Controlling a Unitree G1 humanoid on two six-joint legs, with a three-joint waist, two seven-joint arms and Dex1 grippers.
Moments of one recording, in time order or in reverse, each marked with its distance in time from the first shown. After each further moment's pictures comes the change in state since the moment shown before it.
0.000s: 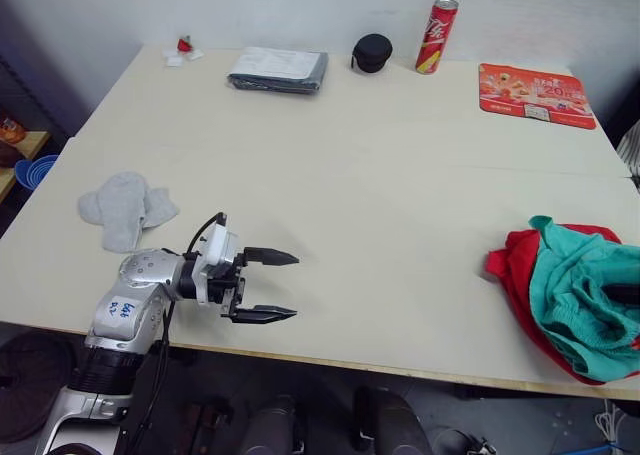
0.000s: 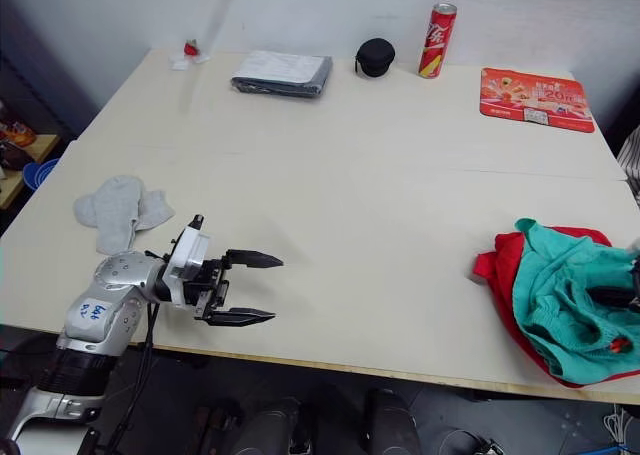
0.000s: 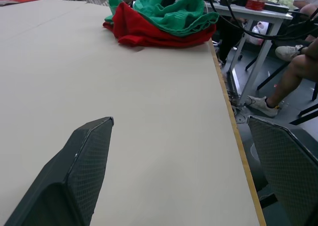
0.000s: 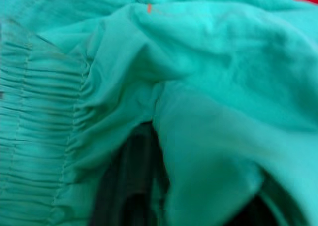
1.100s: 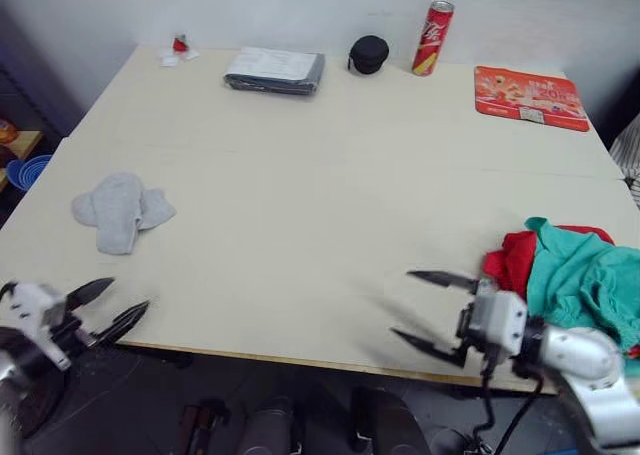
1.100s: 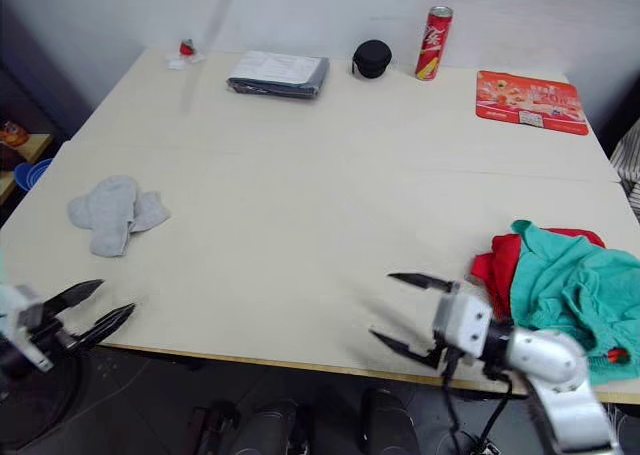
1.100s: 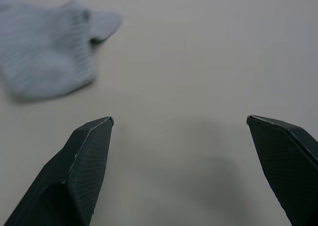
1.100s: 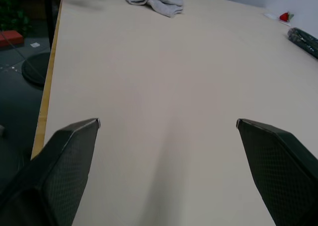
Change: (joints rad) left arm 0.604 0.035 0.694 0.220 0.018 -0.201 0.395; right arm 0.641 0.683 0.128 -1.442 0.159 -0.197 -0.443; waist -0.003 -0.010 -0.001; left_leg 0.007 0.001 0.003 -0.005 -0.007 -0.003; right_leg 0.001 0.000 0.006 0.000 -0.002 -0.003
